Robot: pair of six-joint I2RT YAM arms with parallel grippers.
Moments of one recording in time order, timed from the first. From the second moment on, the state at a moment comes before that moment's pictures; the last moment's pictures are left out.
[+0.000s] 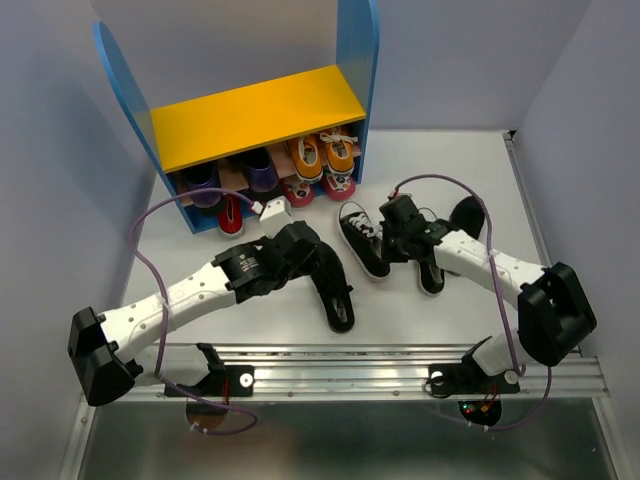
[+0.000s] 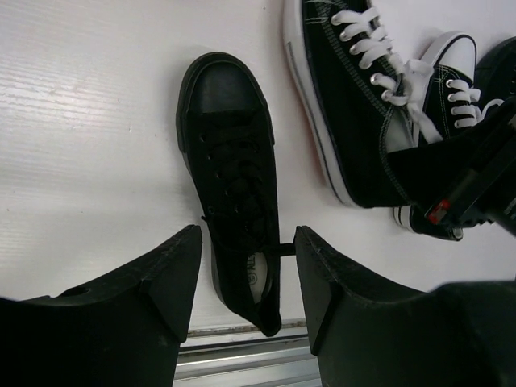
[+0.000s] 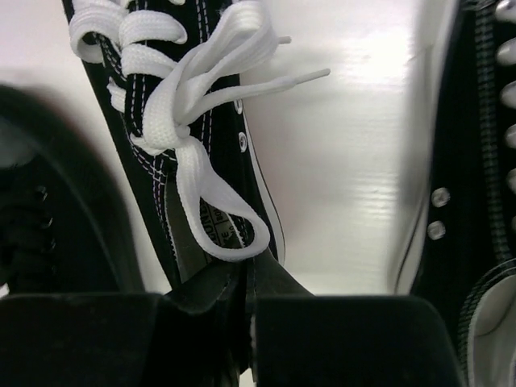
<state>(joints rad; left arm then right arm) -0.98 1.15 1.02 -0.70 -0.50 -1.10 0.55 1.47 0.98 -0.48 0.19 0.54</state>
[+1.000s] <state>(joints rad) -1.04 1.63 1.32 -0.73 -0.39 -1.22 0.43 1.11 1.00 -0.60 0.43 0.57</state>
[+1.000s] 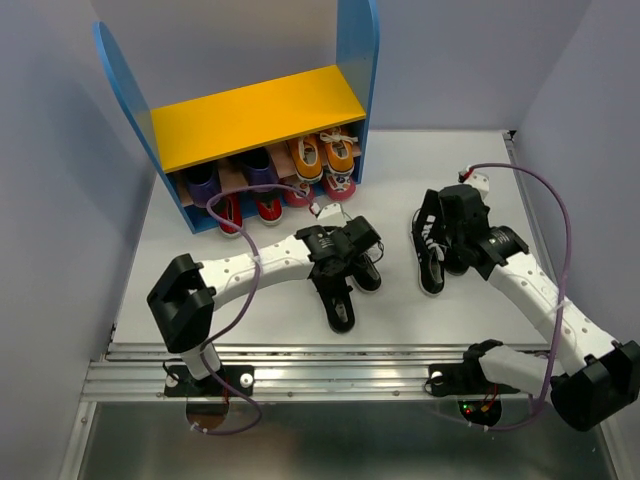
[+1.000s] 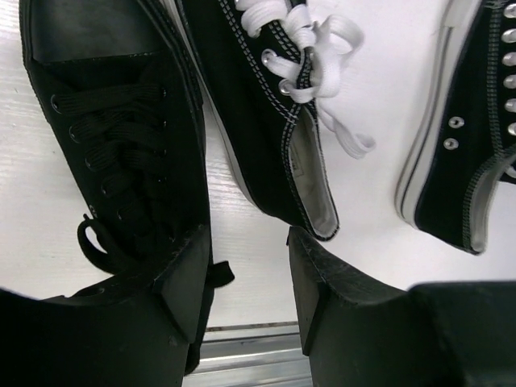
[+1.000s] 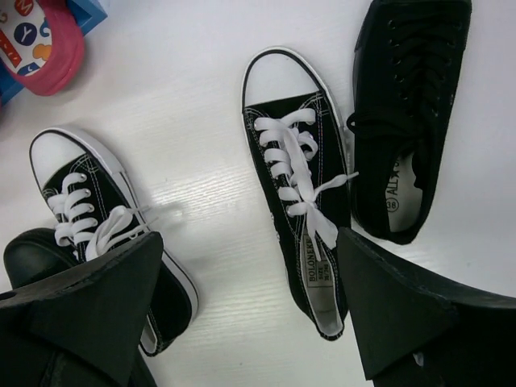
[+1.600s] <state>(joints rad) -1.05 1.79 1.34 -0.66 -0.35 -1.24 0.43 1.03 1.00 -0.73 0.43 0.57</state>
